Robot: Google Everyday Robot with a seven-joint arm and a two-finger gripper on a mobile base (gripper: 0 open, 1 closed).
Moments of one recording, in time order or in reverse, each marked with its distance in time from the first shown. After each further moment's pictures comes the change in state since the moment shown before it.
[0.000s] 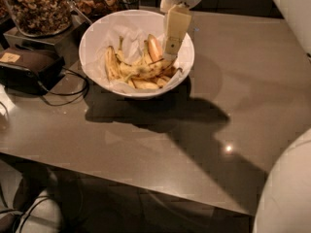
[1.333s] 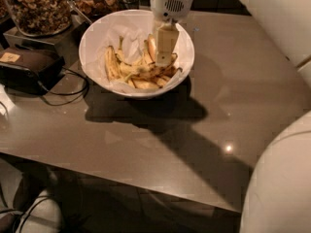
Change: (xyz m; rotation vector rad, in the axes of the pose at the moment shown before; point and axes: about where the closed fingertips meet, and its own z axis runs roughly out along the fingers) arm -0.004 0.006 0.037 -0.049 0.085 -0.049
